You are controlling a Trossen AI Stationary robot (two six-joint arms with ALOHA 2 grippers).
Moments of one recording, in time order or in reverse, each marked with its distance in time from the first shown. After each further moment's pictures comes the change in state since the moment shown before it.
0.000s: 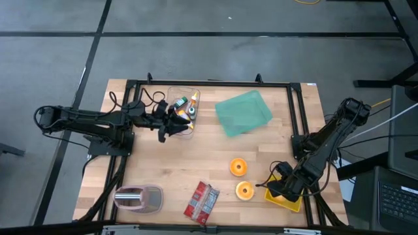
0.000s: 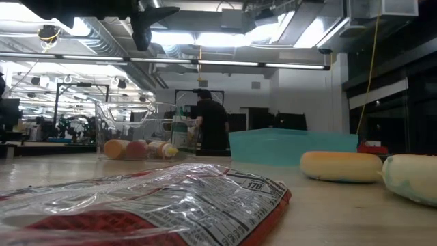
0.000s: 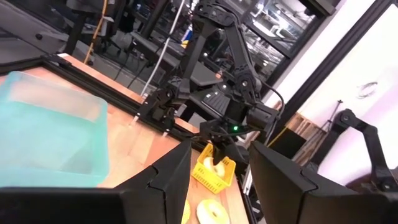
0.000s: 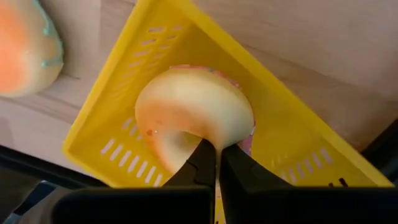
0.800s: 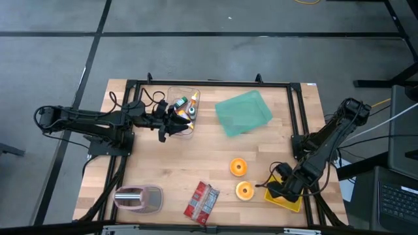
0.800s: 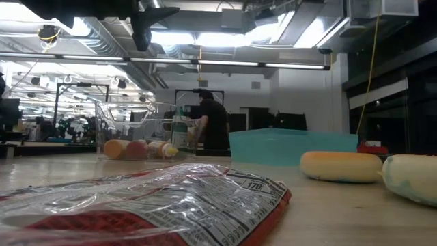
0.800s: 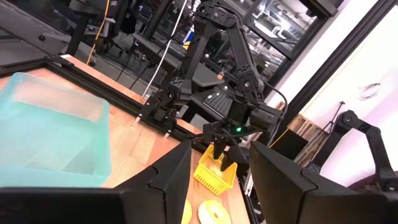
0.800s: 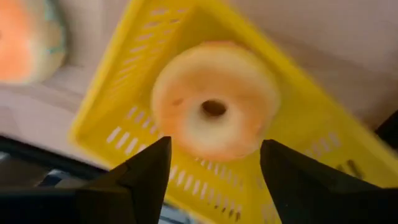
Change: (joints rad) left arm 0.000 0.000 0.000 0.000 -0.009 0.001; right arm -0.005 0.001 0.010 0.015 -0.033 0.015
